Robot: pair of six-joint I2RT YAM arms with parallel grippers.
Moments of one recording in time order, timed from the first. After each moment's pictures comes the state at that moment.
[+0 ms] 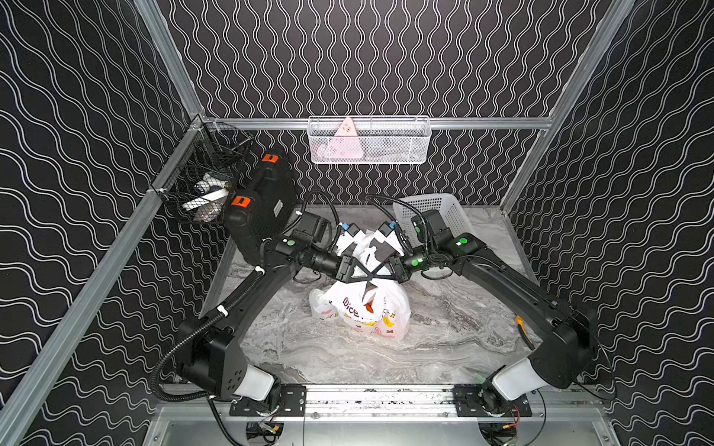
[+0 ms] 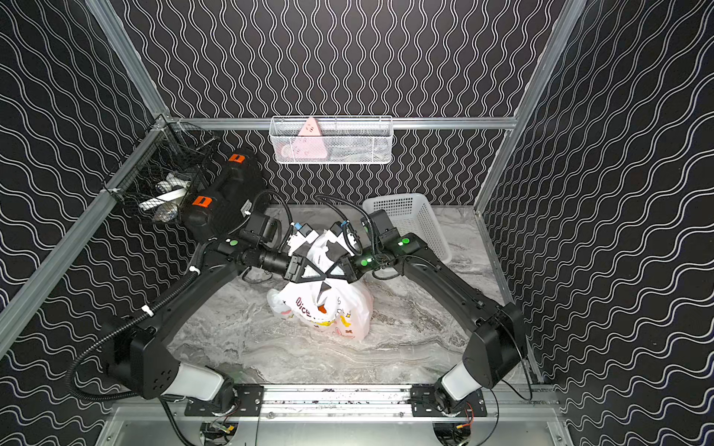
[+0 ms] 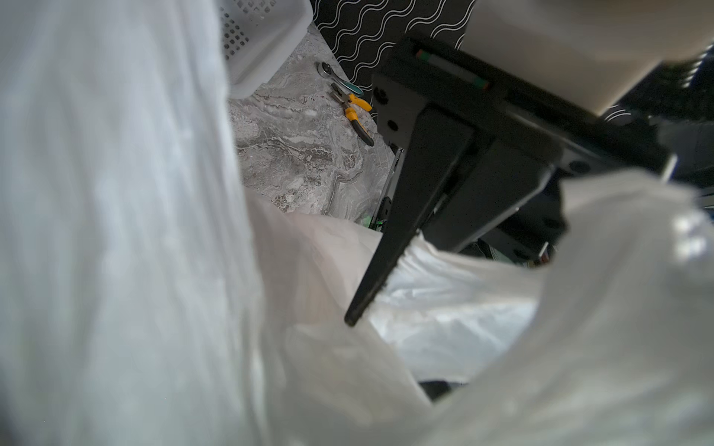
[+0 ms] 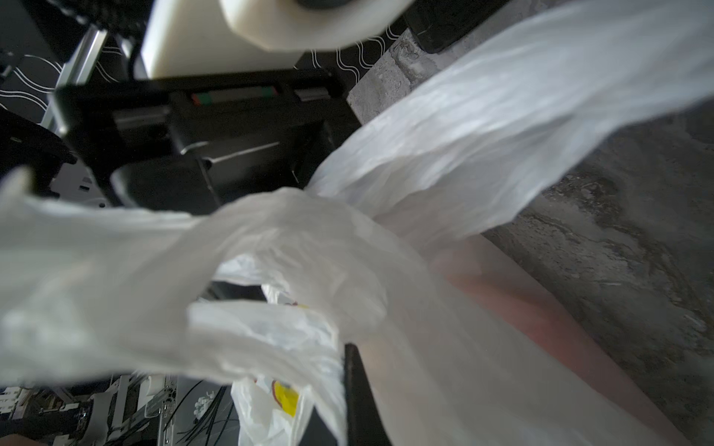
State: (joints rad) left arm -0.32 1.46 1.31 -0.82 1.02 -0.05; right arm 0.62 1.56 1.43 -0.72 -0.81 0.05
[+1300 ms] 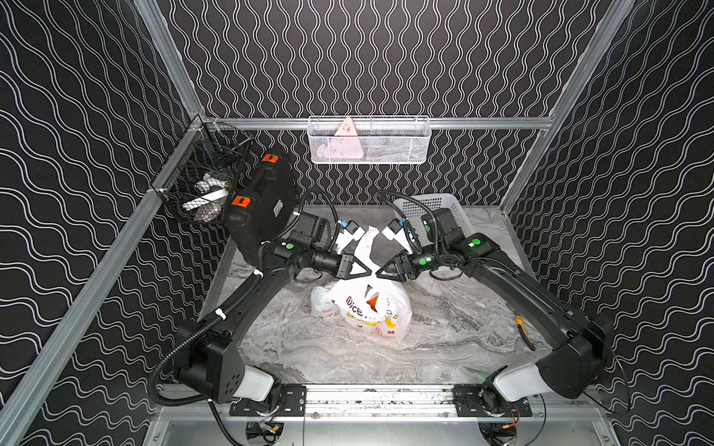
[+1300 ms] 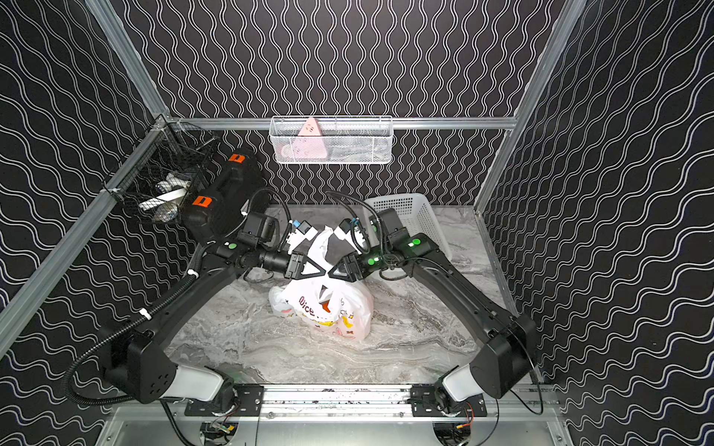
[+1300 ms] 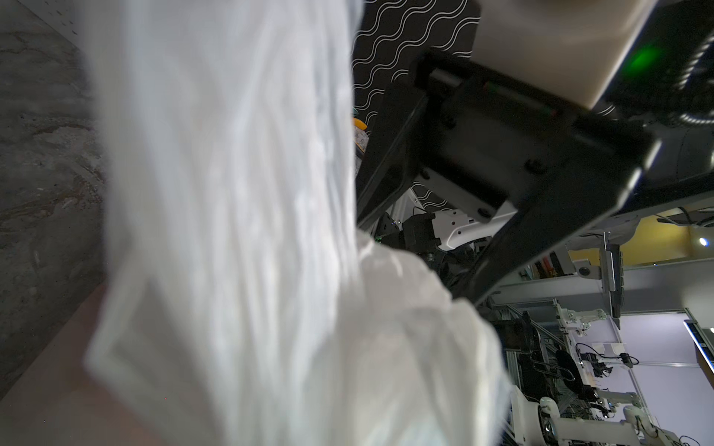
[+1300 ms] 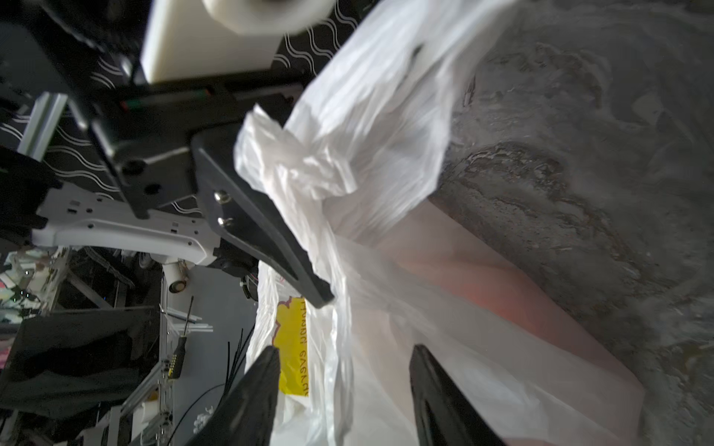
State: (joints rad) left arm -0.32 1.44 1.27 -0.71 1.03 -0.11; right arm 0.56 1.47 1.42 -0.75 -0.74 0.13
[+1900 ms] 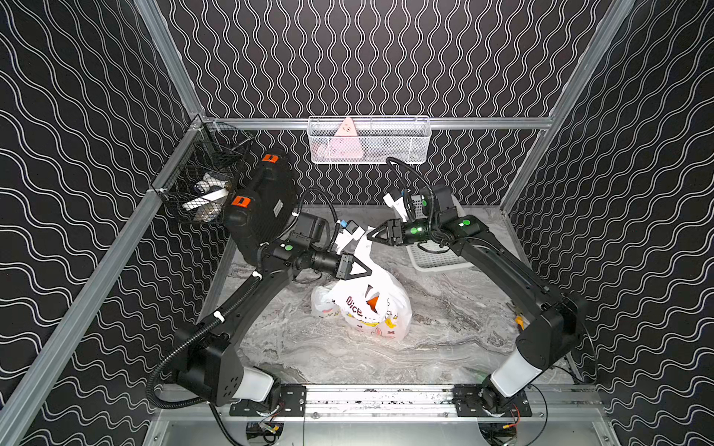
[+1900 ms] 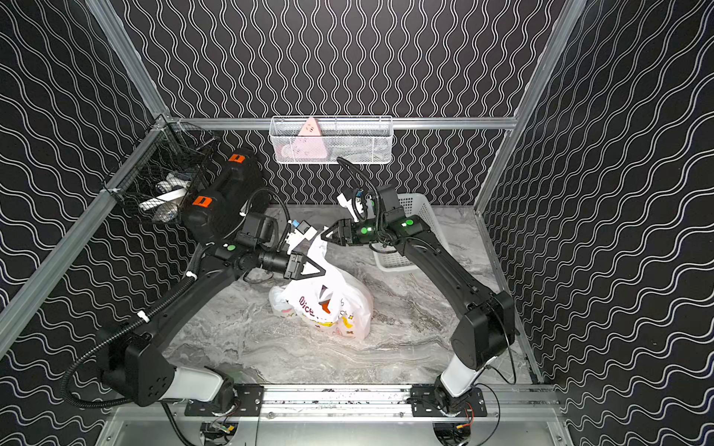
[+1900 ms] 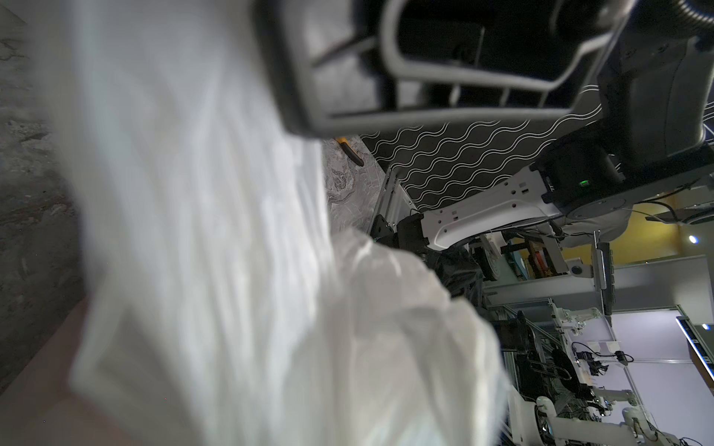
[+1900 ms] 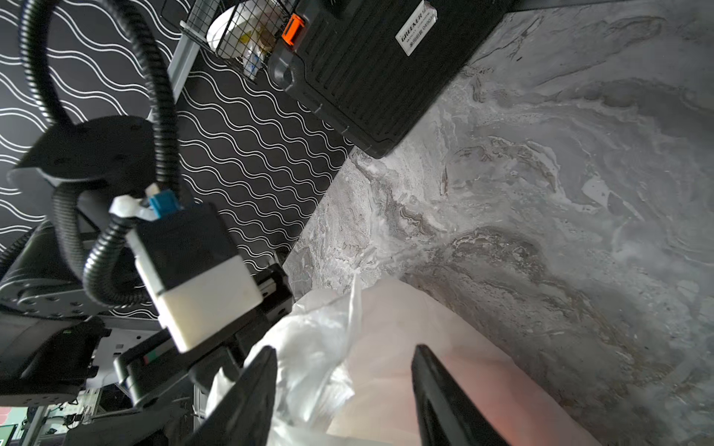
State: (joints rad) left arm -0.32 1.42 1.25 -0.68 1.05 -0.13; right arm 0.52 1.67 1.62 -0.56 -0.75 0.42
